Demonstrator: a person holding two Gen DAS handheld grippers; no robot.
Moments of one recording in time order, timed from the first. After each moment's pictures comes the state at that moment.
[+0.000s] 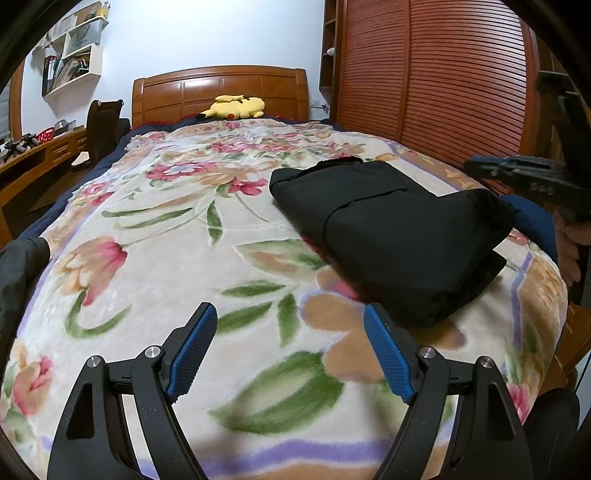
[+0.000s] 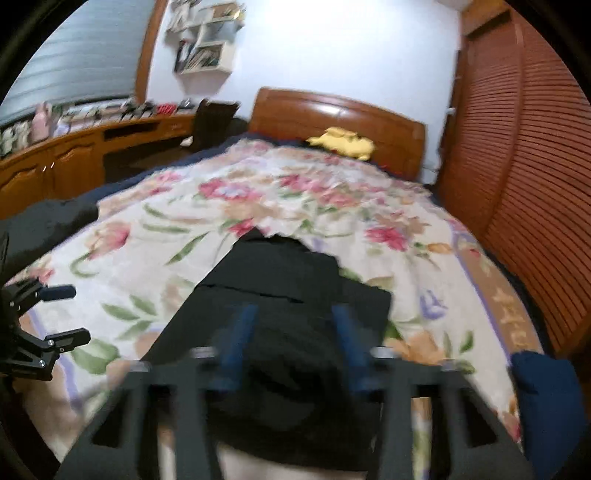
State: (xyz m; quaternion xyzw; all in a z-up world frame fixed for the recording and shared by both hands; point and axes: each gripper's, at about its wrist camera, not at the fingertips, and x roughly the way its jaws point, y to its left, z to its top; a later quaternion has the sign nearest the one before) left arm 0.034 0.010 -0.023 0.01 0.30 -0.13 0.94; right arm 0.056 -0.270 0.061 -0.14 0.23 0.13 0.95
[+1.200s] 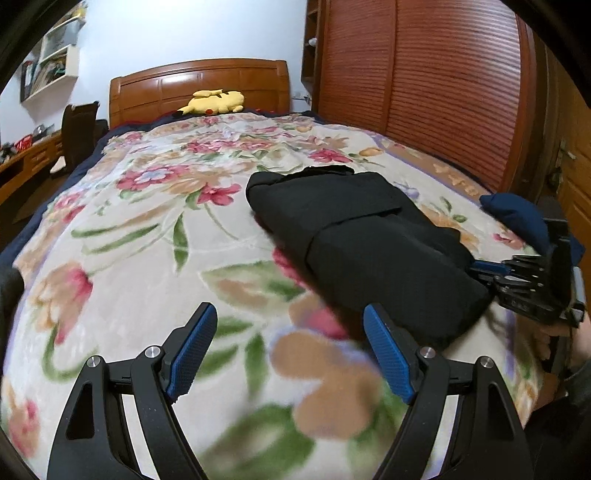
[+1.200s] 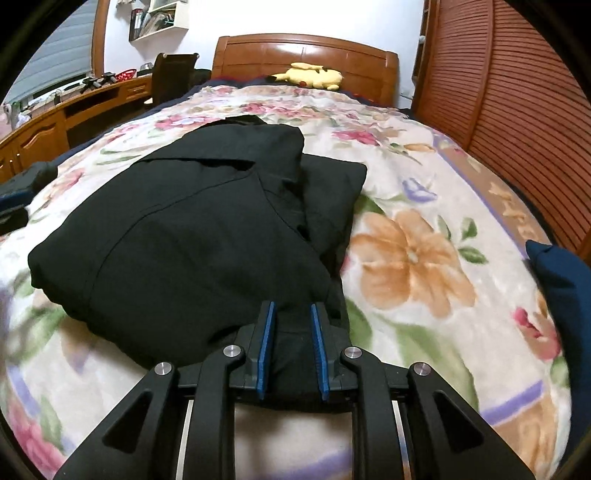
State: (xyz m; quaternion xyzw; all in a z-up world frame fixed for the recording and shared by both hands) left arm 0.081 -0.023 -0.009 0.03 0.32 -0.16 0.93; right arm 0.059 -0.330 -0.043 -0.09 0.31 0.09 0.94
